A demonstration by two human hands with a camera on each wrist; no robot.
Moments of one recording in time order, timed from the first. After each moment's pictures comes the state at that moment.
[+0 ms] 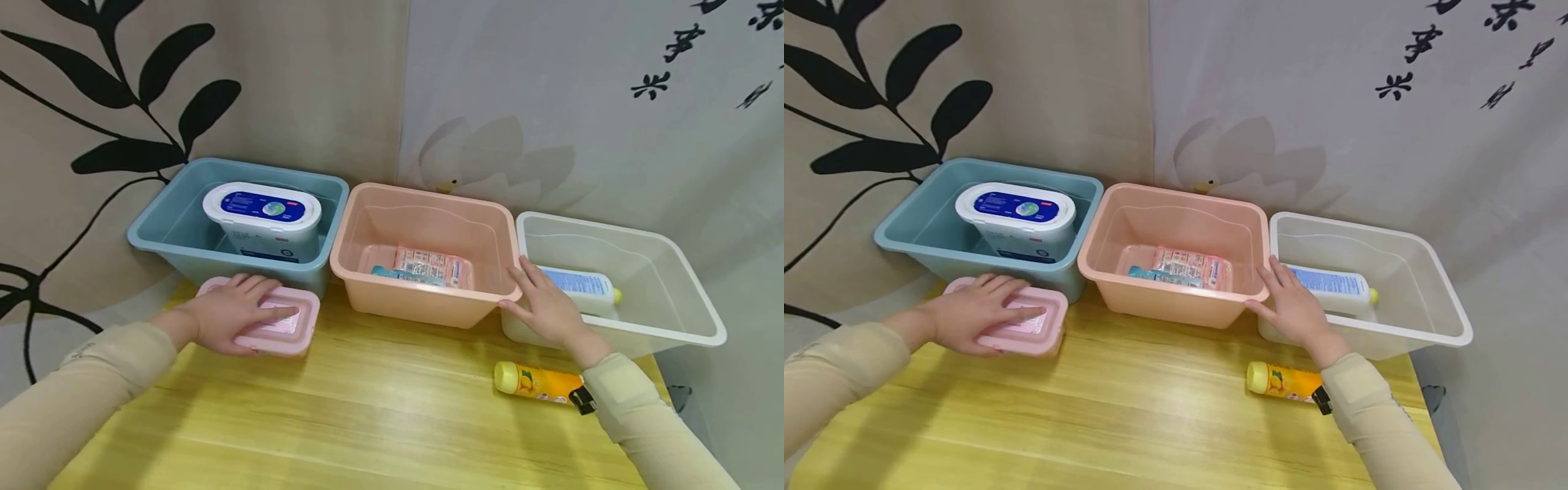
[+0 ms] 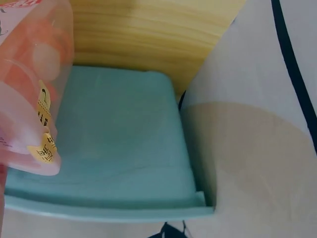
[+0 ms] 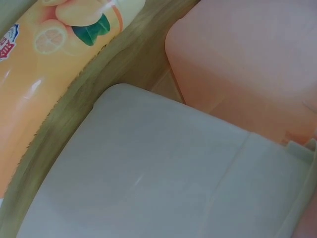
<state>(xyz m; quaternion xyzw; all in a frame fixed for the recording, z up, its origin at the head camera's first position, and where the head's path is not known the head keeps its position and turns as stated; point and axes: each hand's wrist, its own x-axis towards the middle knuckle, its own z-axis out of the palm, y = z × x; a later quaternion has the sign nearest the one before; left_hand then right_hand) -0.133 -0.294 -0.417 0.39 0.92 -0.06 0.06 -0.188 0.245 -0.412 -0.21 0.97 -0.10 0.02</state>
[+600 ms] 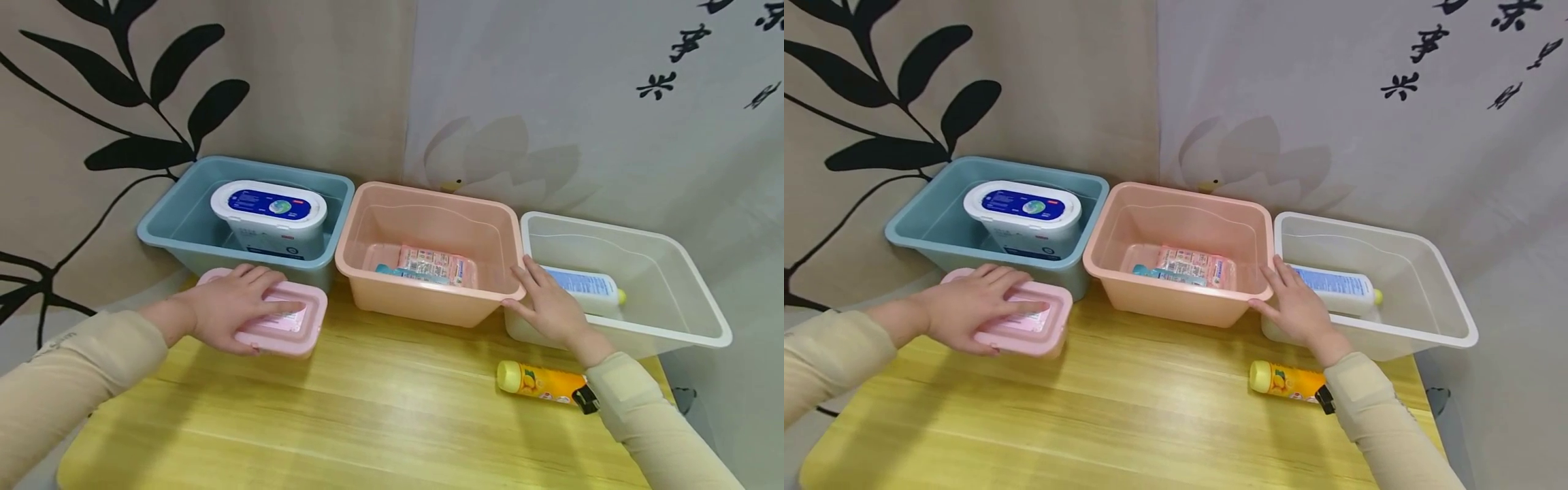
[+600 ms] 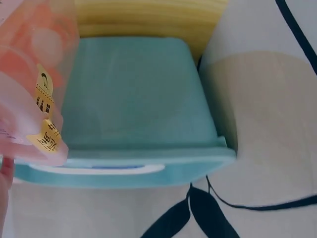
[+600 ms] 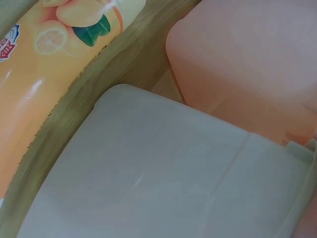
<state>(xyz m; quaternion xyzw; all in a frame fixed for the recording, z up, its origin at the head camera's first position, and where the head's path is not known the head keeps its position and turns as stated) -0.120 -0.281 -0.377 0.38 0.92 -0.06 0.08 -0.188 0.244 -0.410 -0.21 0.97 -0.10 0.03</state>
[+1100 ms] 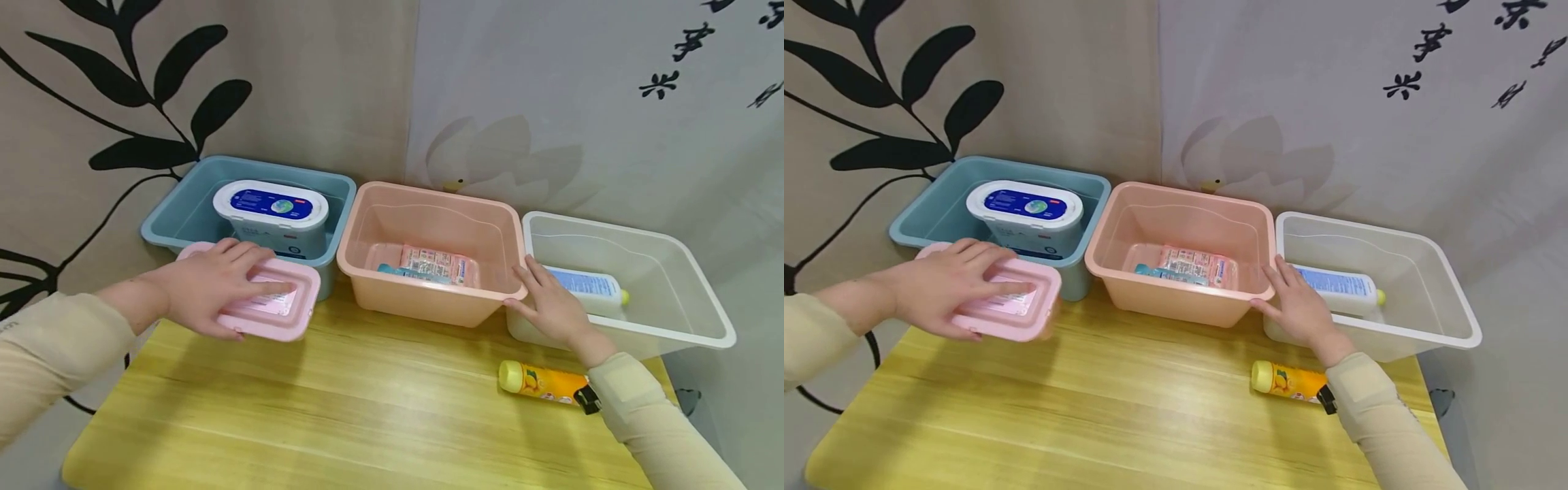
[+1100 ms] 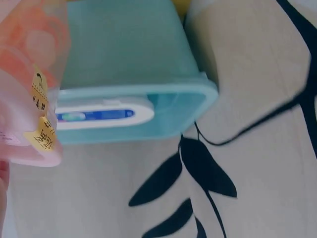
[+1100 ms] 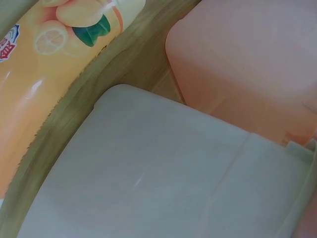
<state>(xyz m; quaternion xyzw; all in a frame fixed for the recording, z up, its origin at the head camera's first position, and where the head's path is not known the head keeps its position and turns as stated) -0.118 -0.286 -0.326 0.39 0.92 -0.08 0.03 -0.188 0.245 -0.411 -0.21 0.97 -0.10 0.03</state>
